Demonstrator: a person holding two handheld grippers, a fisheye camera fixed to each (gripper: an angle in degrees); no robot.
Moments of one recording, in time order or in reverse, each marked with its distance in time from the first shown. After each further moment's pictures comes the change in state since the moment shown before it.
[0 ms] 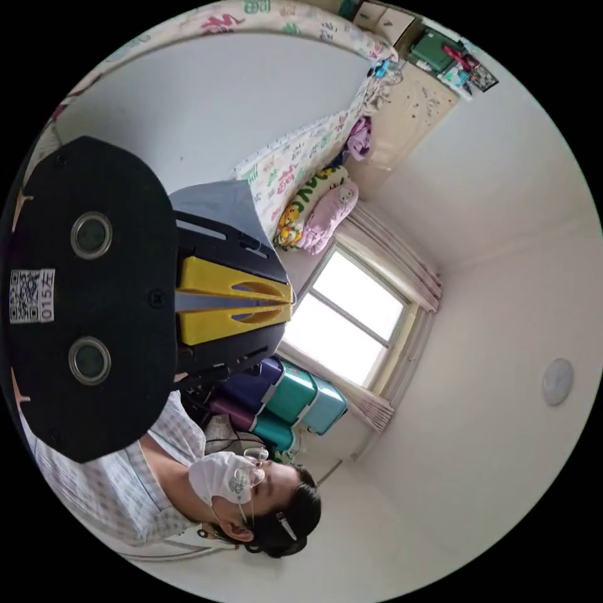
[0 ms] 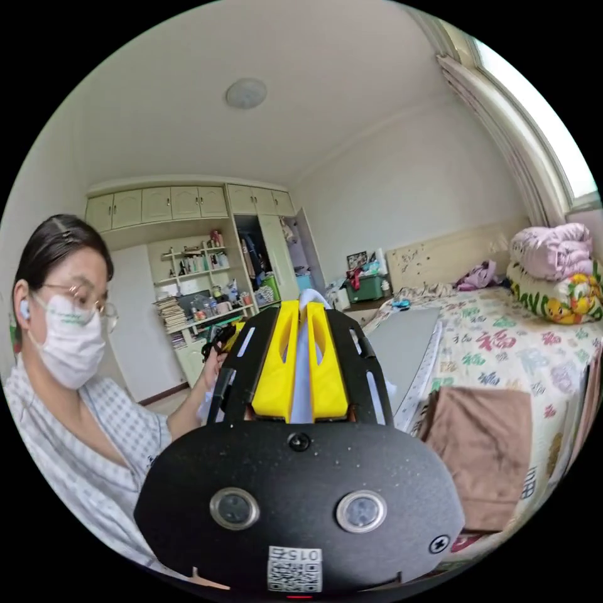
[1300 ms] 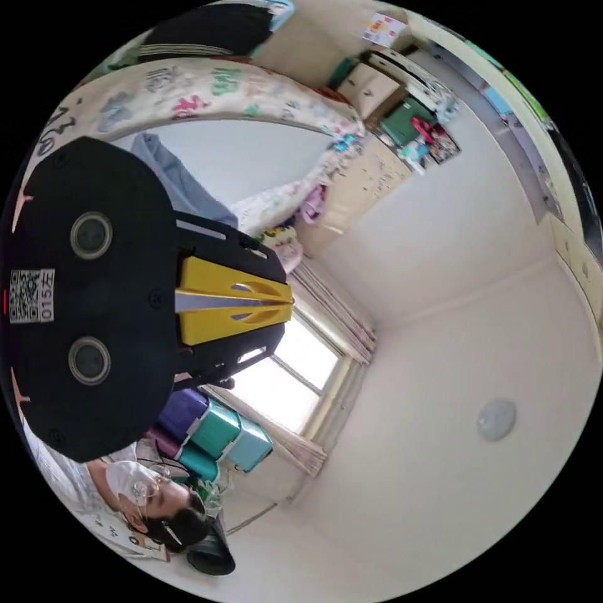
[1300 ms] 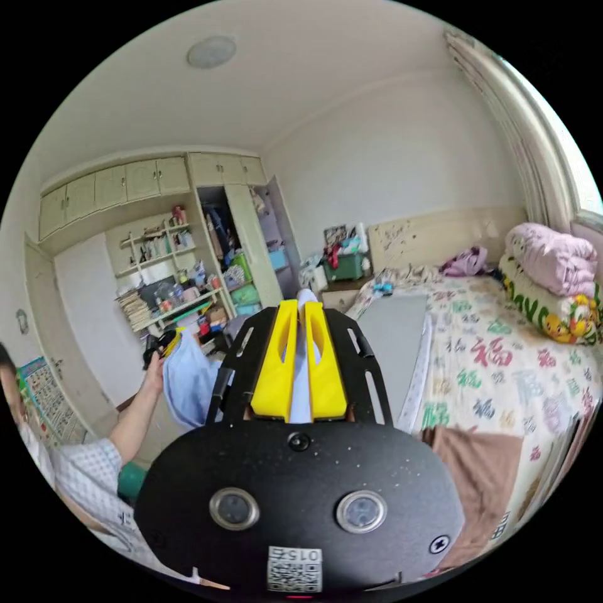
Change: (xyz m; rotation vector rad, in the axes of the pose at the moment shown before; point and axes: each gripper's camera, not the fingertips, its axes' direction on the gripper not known) left arm 0.115 -0.351 -0.136 0.270 -0.256 -0.125; right arm -0.006 -0.187 0.205 -0.069 0.194 -0.018
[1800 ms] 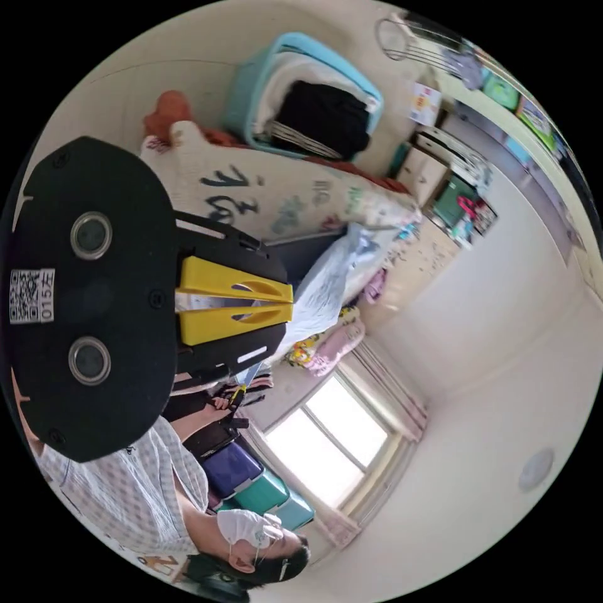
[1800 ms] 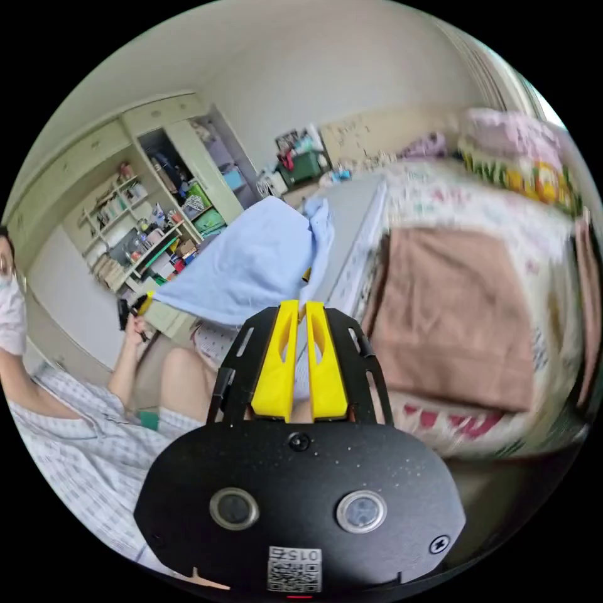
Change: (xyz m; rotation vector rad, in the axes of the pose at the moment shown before) left arm -0.051 0.176 -0.089 -0.258 -0.364 -0.086; right arm 0.094 0.254 -0.033 -0.514 0.063 0.335
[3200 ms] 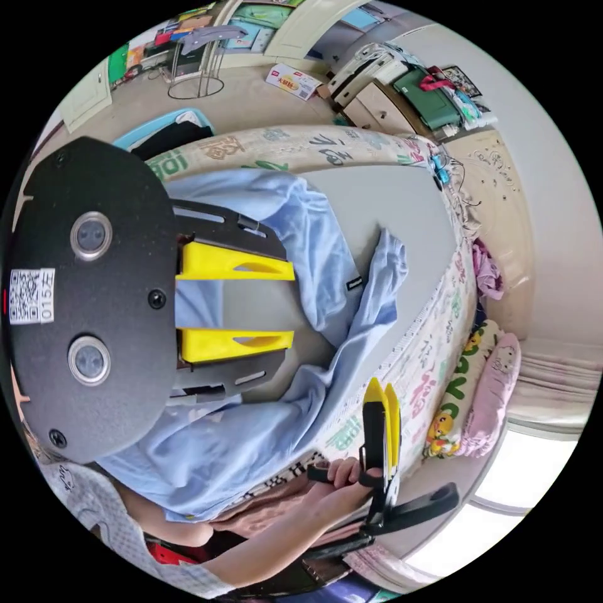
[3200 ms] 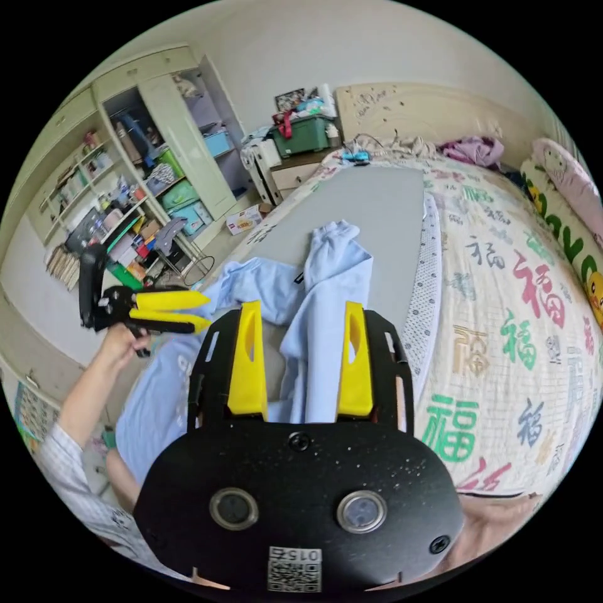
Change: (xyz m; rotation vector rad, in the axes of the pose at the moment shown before) left arm -0.025 -0.146 0.713 -0.642 -0.503 0.534; right arm -0.038 -0.527 0.336 -0.153 0.135 -0.166
